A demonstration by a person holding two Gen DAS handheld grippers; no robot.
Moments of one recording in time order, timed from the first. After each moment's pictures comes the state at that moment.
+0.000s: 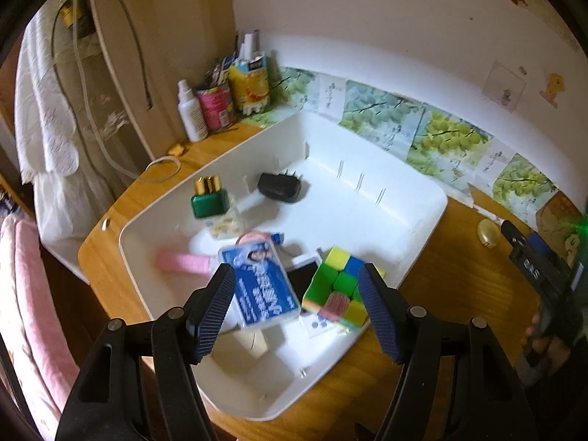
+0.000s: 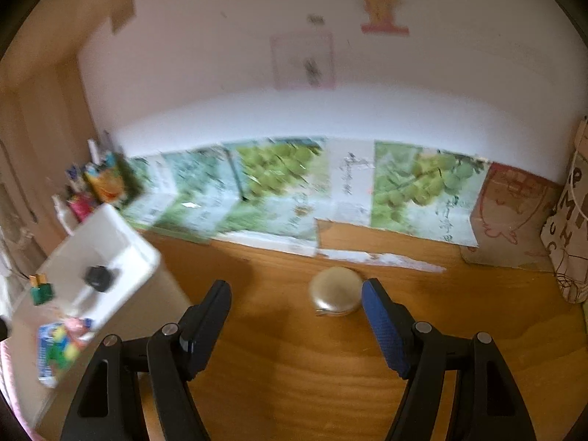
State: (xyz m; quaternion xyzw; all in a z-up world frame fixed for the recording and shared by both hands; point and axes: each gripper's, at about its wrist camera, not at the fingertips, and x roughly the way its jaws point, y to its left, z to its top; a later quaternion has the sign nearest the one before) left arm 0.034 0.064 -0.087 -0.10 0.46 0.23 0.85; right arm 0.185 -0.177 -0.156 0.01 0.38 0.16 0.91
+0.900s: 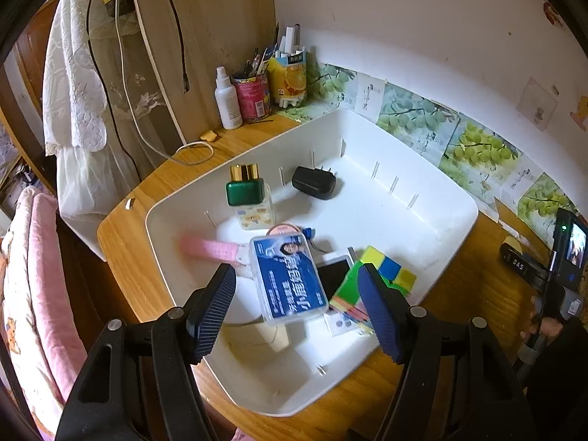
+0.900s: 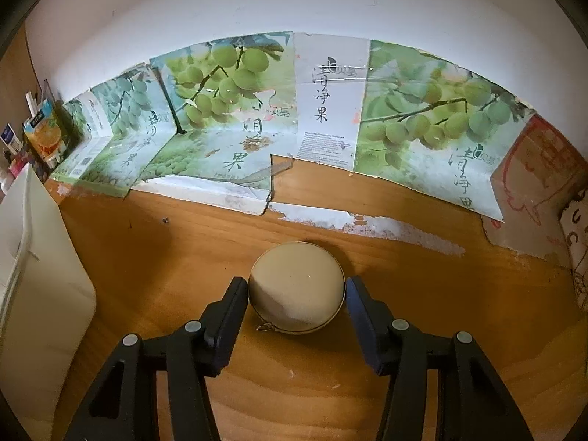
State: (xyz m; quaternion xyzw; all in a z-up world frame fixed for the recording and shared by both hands) left arm 0.025 0.083 -0.088 -0.13 0.45 0.28 0.84; right arm 0.251 -0.171 -0.226 -0.03 0.49 0.12 0.87
